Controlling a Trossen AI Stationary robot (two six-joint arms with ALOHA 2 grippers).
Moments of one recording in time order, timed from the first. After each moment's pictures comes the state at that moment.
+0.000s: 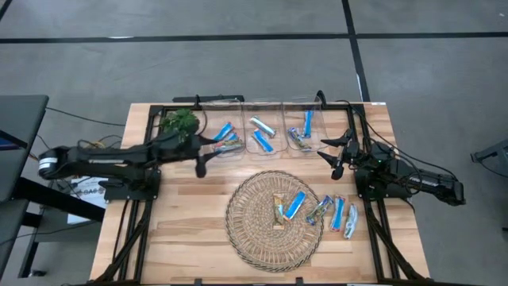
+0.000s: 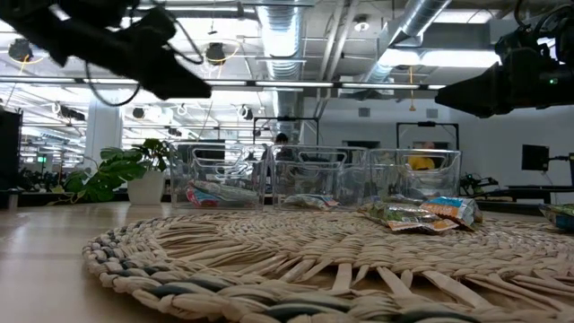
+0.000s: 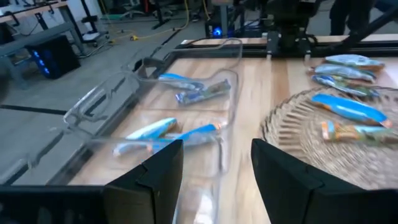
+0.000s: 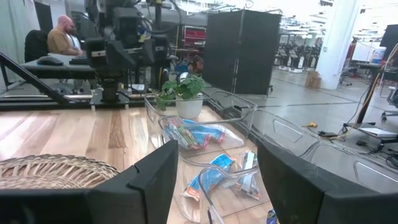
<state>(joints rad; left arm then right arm) 0.22 0.84 0.36 0.25 -0.08 0.10 -0.30 0.03 0.01 0.03 0.03 -0.12</state>
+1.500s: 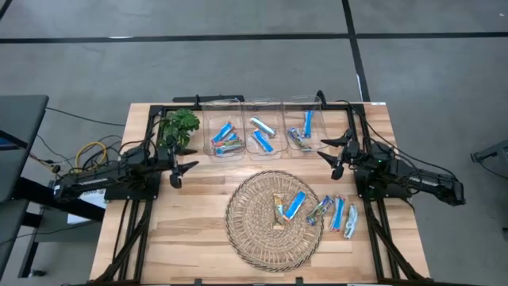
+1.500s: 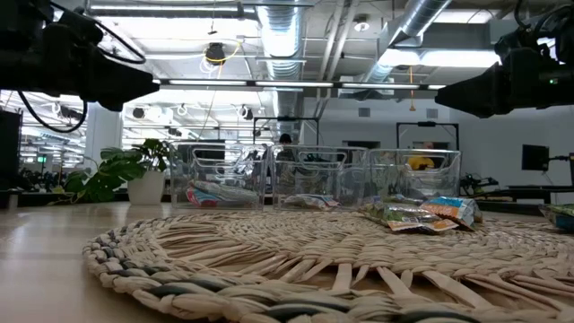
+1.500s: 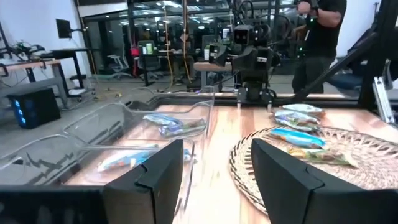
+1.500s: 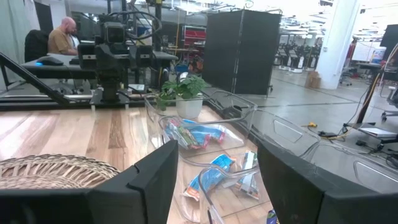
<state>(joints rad) 0.21 0.00 0.01 0.04 0.01 0.04 -0.30 0.03 0.01 0.03 0.03 -0.12</state>
